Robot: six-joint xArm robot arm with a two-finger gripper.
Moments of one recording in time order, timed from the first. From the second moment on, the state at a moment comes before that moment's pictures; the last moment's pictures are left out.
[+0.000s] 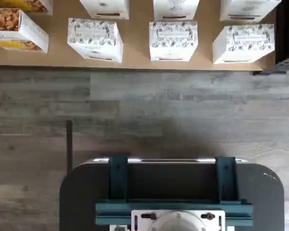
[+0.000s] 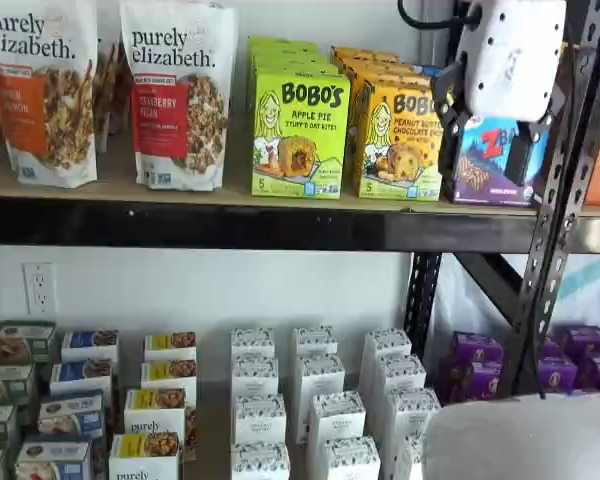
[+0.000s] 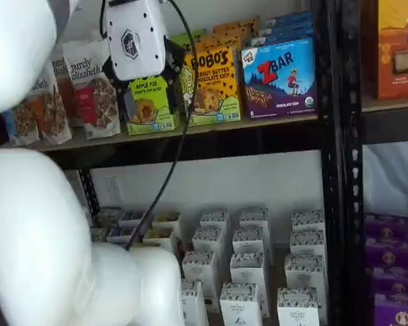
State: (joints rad) arm 0.03 -0.87 -1.12 0.04 1.99 0.05
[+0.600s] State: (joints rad) arm -0.02 -0.90 -1.09 0.12 1.92 0.03
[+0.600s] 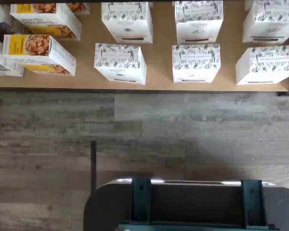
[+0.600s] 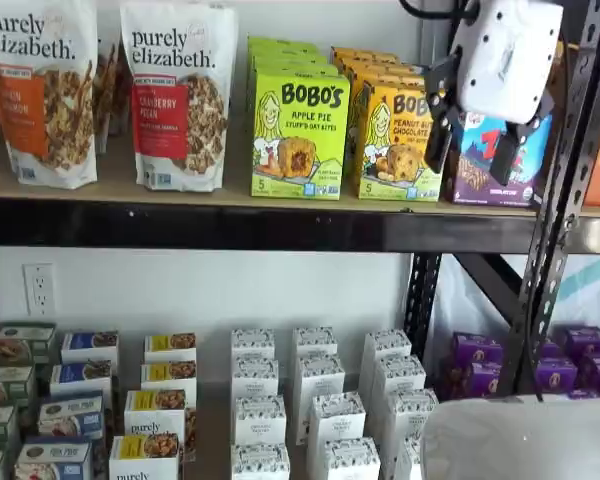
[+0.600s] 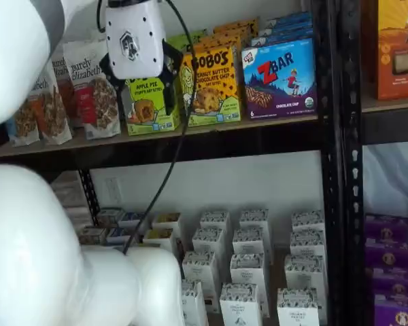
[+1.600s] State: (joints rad) arm 0.14 -0.79 -1.14 0.11 1.77 0.17
